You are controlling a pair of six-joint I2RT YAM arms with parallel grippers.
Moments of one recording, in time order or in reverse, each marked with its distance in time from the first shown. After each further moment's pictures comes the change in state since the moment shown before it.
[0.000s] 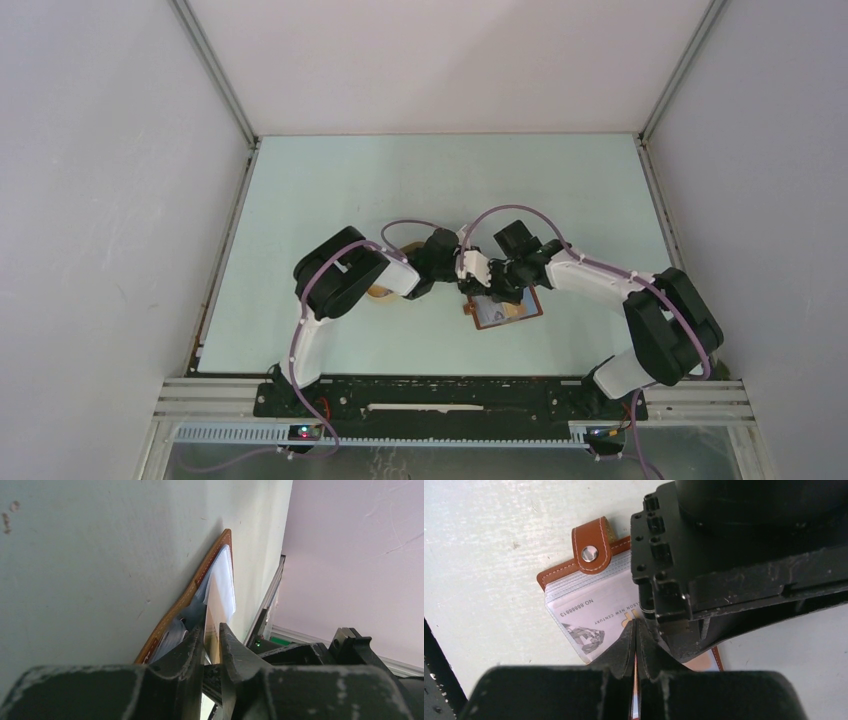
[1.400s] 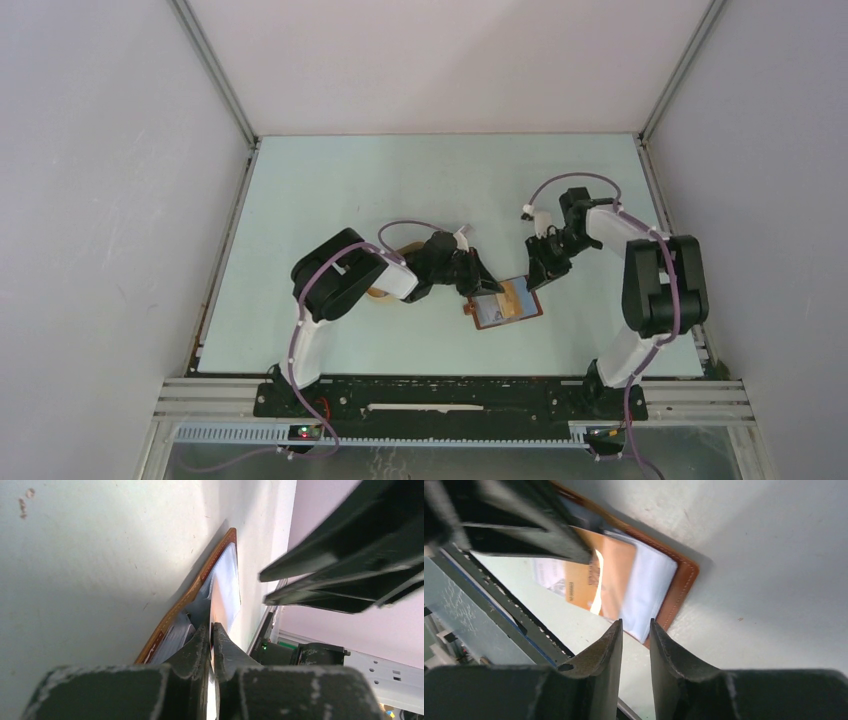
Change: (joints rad) left arm -0.006 -0.023 -0.038 0.025 -0.050 0.021; right arm -0.492 0.252 0.243 -0.379 -0.213 0.419
